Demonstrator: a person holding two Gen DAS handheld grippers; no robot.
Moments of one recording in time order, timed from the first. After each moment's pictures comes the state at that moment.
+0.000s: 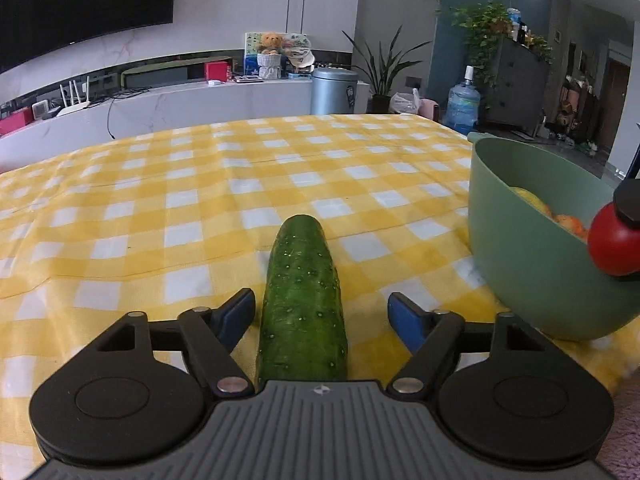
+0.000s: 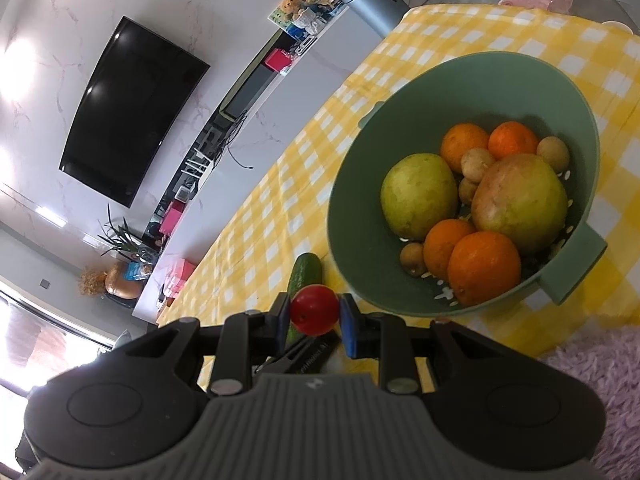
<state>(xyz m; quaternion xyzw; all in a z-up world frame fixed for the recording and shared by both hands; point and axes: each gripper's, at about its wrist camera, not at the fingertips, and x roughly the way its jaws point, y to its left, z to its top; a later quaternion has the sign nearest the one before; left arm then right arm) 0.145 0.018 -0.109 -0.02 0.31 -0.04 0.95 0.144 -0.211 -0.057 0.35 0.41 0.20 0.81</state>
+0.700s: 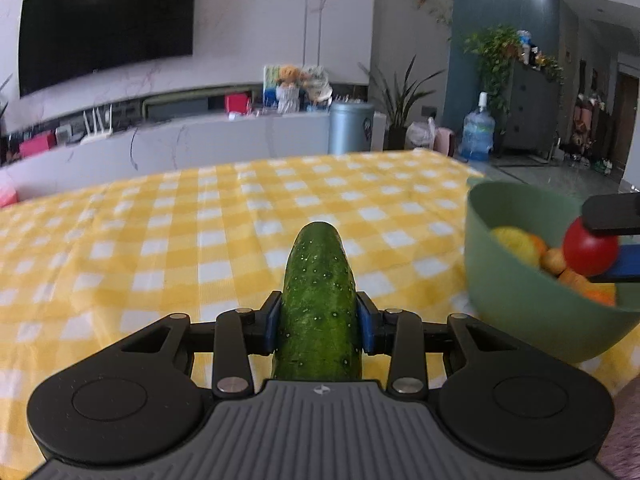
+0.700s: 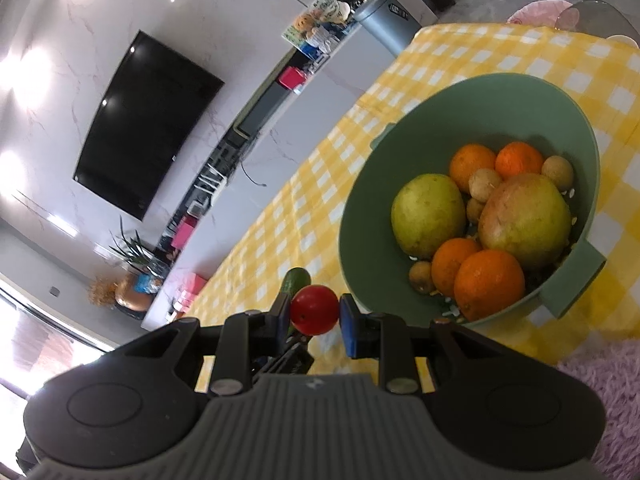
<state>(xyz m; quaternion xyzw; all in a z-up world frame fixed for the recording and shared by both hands) 0.120 0.013 -0.079 -0.01 0.26 -0.01 0.97 0.140 -0.217 -0.053 0.37 0.38 0.21 0.83</state>
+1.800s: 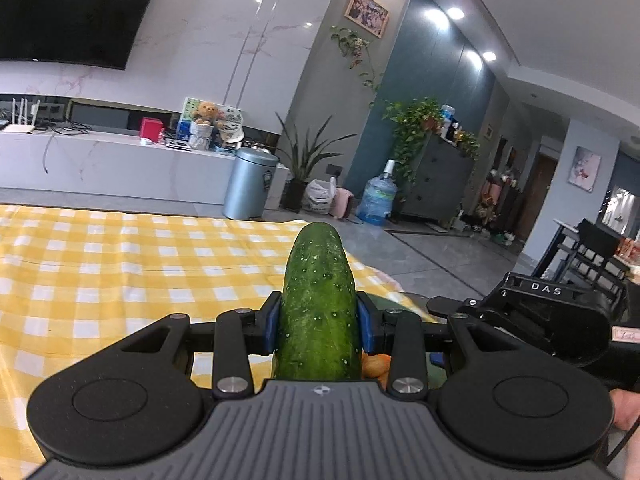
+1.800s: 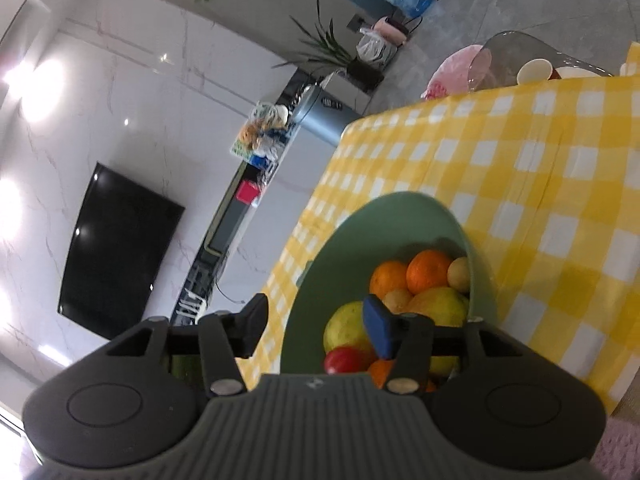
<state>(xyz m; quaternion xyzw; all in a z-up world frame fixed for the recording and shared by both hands) 0.121 -0.013 -0.022 -0.13 0.19 -0.15 0.96 0.141 -0.282 -0.063 0.47 0.27 0.08 0.83</state>
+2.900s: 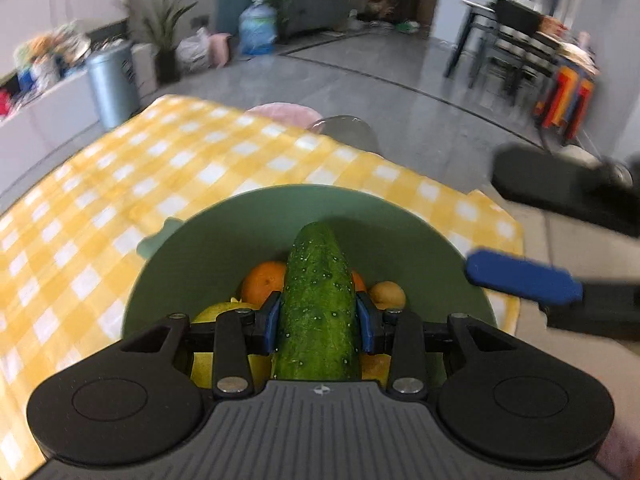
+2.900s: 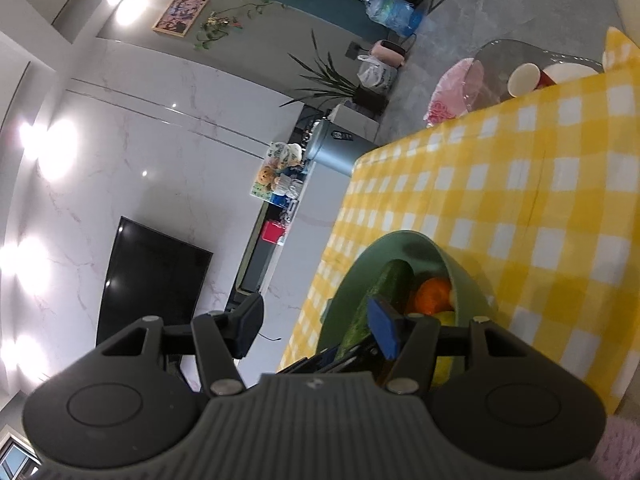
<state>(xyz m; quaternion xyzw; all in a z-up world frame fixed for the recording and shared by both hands) 0.252 -0.134 -0.077 0.10 0.40 -0.31 0.86 0.116 -0.302 -0.058 0.54 0.21 0.07 0.81</state>
